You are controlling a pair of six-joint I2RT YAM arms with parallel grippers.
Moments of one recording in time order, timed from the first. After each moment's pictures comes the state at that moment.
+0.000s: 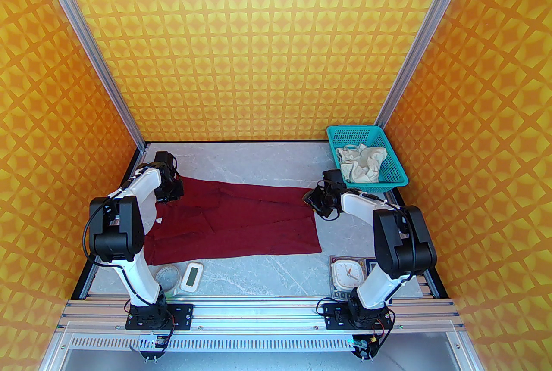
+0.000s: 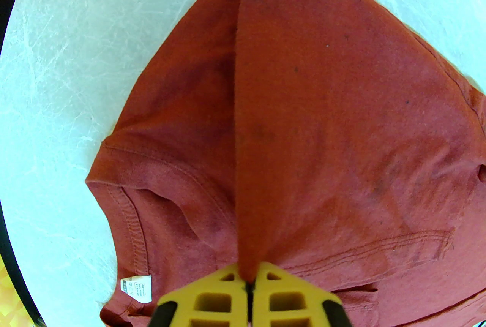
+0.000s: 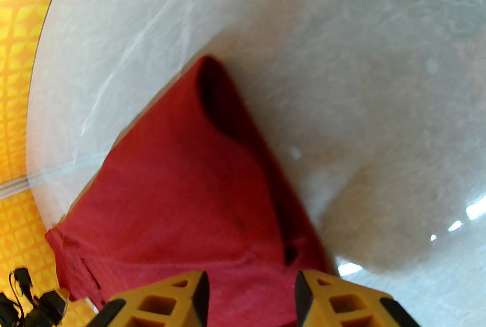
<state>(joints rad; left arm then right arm) 0.04 1.86 1.38 -0.83 -0.04 -0.19 0.12 1.73 0.98 -0.31 -0.22 0.87</state>
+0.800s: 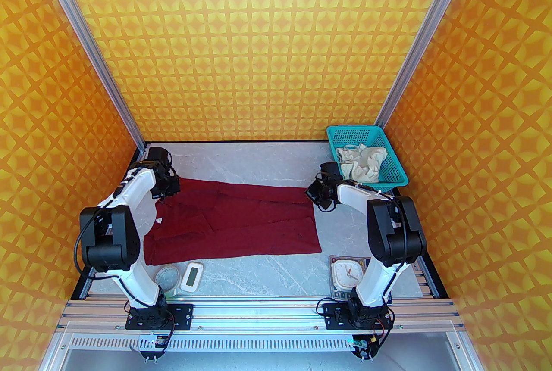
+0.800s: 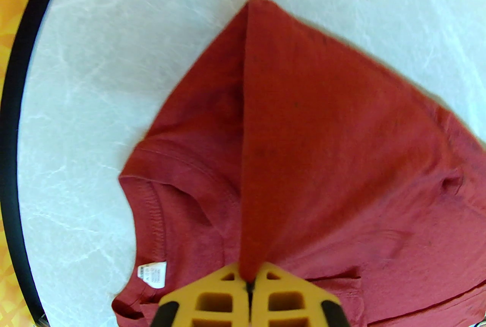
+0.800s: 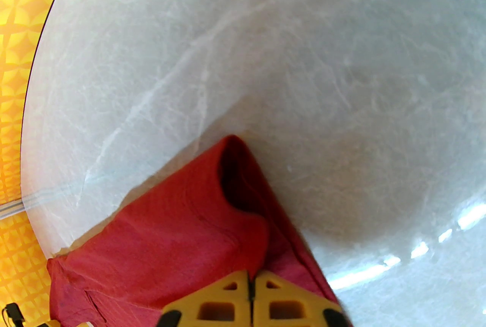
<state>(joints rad) 0.07 1.73 1.38 -0.83 -0.04 -0.21 0.12 1.82 1.11 -0.35 -0.16 0.84</state>
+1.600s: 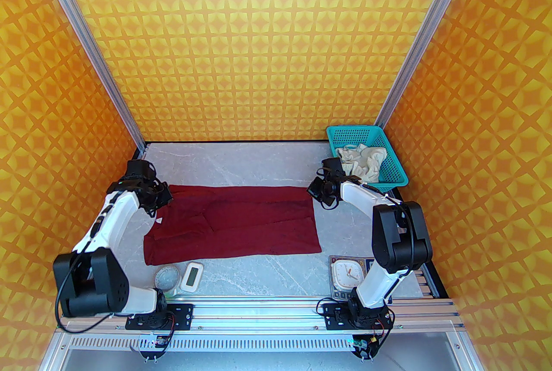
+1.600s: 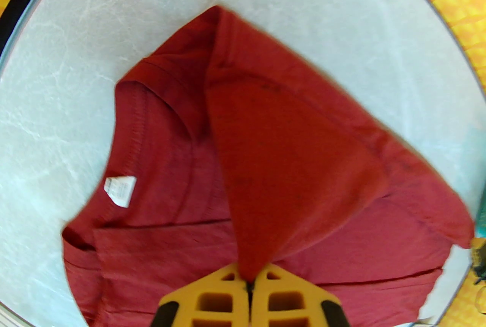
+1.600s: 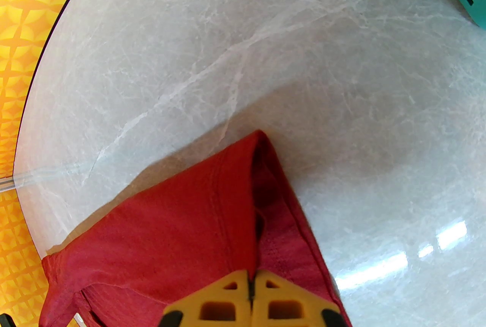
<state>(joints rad) 0.15 1.40 1.12 -0.79 0.20 -0.44 0.12 1.76 1.14 -0.43 -0.15 0.74</state>
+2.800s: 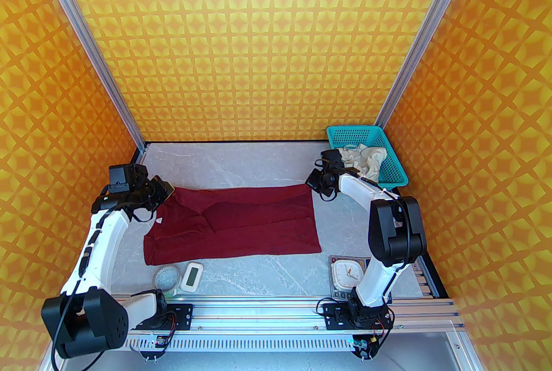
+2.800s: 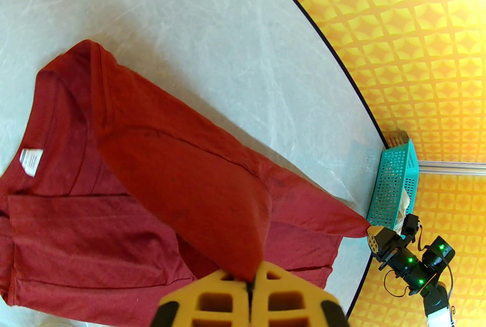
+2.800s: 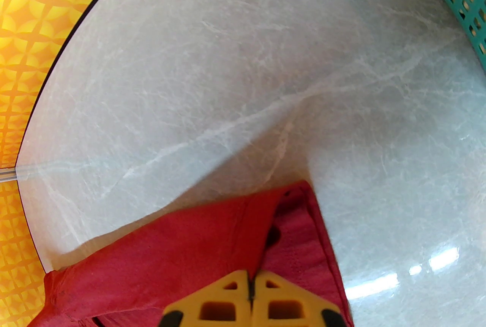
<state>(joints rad) 0.20 1.21 1.03 -0.68 0.48 -0.67 0.12 1.82 1.26 -0.46 -0.15 0.67</state>
